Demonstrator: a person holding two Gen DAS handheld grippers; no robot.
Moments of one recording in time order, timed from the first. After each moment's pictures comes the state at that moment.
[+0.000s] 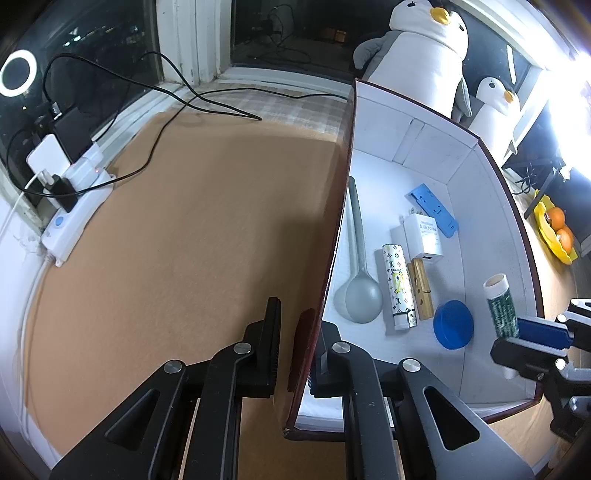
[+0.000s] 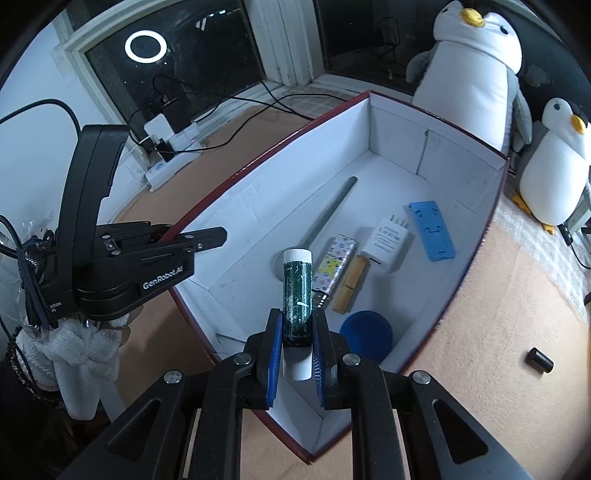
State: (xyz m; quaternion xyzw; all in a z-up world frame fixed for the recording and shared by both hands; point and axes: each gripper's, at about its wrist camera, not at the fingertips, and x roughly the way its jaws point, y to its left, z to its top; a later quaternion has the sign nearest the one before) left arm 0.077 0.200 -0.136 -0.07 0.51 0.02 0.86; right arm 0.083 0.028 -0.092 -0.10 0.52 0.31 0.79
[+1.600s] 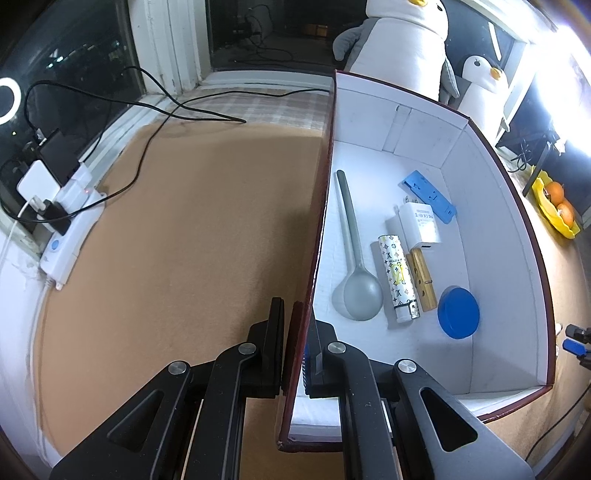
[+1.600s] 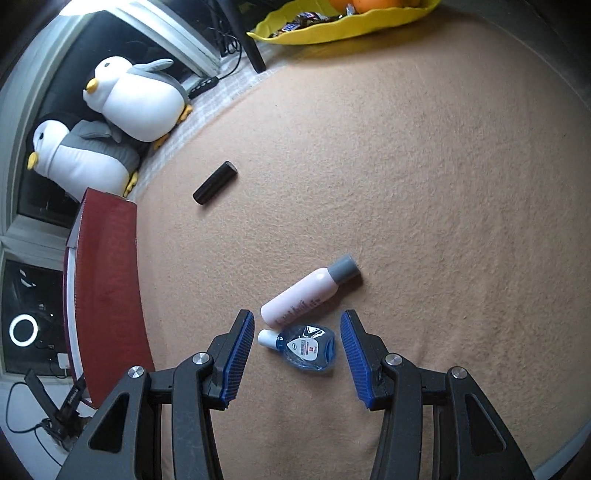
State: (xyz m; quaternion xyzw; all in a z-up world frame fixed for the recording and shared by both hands) left arm 0.082 0.193 -0.138 -0.03 0.51 0.00 0.86; right arm 0.016 -0.300 -0.160 0.33 0.56 -0.06 0.76
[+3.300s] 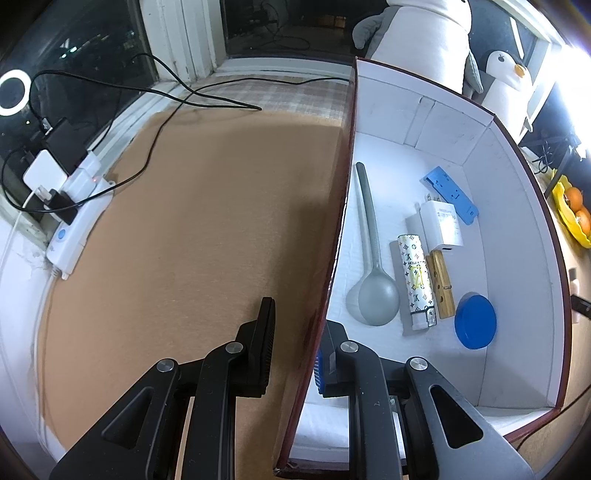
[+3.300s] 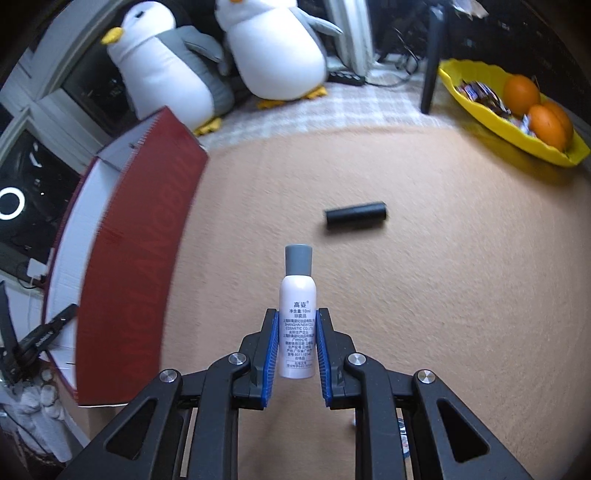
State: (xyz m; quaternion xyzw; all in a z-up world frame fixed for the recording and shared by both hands) left arm 0.095 0.190 -0.147 -0.03 0.53 0.04 0.85; right arm 0.101 -0.193 -0.119 0.12 0.55 0.07 0.82
